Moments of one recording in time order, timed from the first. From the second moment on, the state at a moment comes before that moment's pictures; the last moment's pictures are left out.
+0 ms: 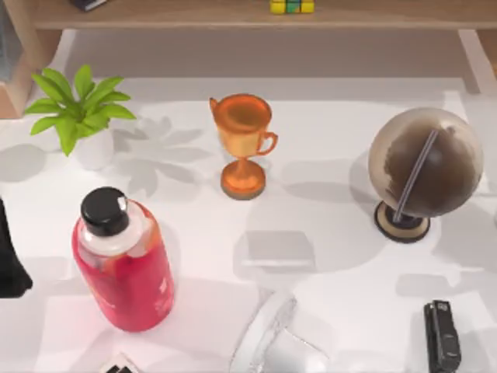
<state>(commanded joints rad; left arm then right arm) 0.00 0.00 0.00 0.00 0.00 0.00 -0.40 1.91 0.37 1.54 -0.64 -1.17</state>
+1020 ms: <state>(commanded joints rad) 0.00 0.00 0.00 0.00 0.00 0.00 -0.74 2.03 0.44 1.61 -0.71 -1.55</state>
